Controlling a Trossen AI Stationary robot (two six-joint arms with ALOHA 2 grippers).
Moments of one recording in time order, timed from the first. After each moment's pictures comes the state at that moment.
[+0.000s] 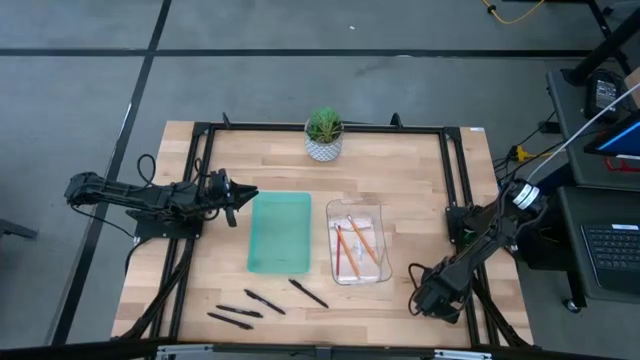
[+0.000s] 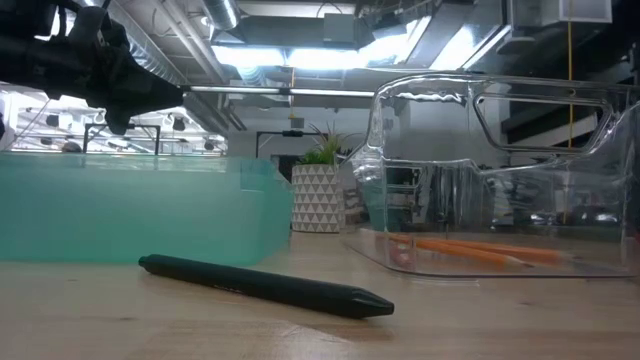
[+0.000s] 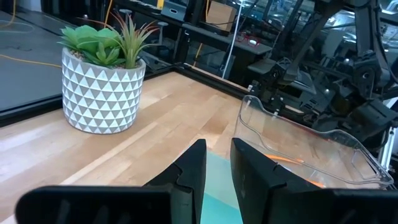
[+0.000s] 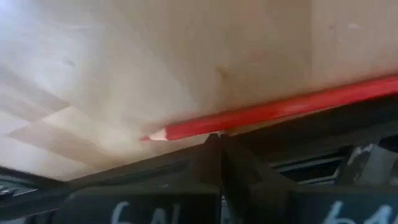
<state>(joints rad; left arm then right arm) -0.11 0.28 0.08 0.10 -0.45 -0.36 0.89 1.70 0.76 -0.84 -0.58 1.27</state>
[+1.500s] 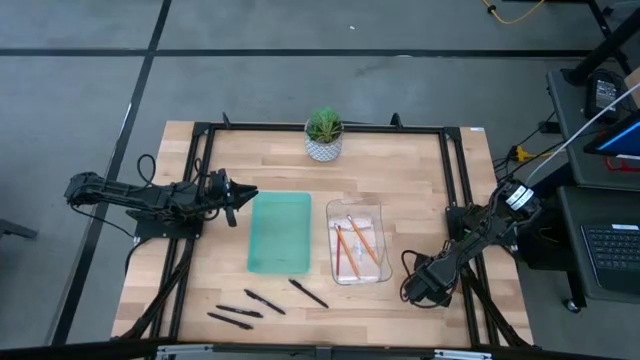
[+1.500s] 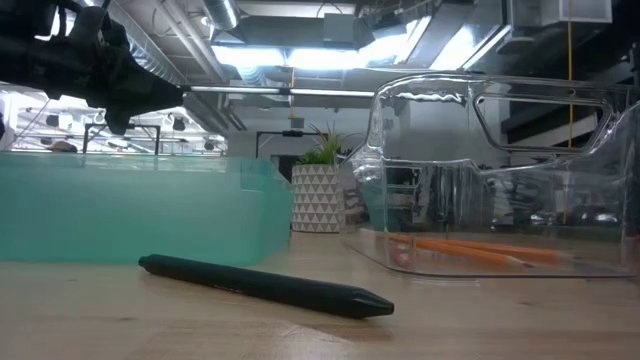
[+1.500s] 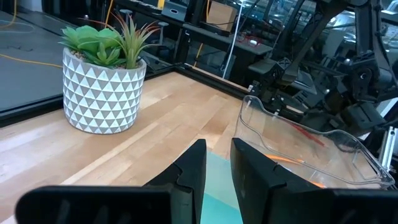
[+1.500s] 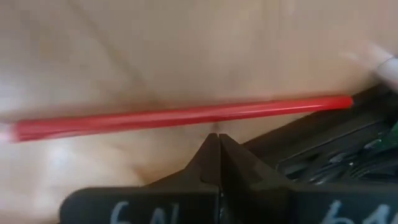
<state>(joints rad) -0.11 0.28 0.08 0.10 -0.46 -0.36 0.78 1.74 0.79 -1.06 -0.37 1.12</state>
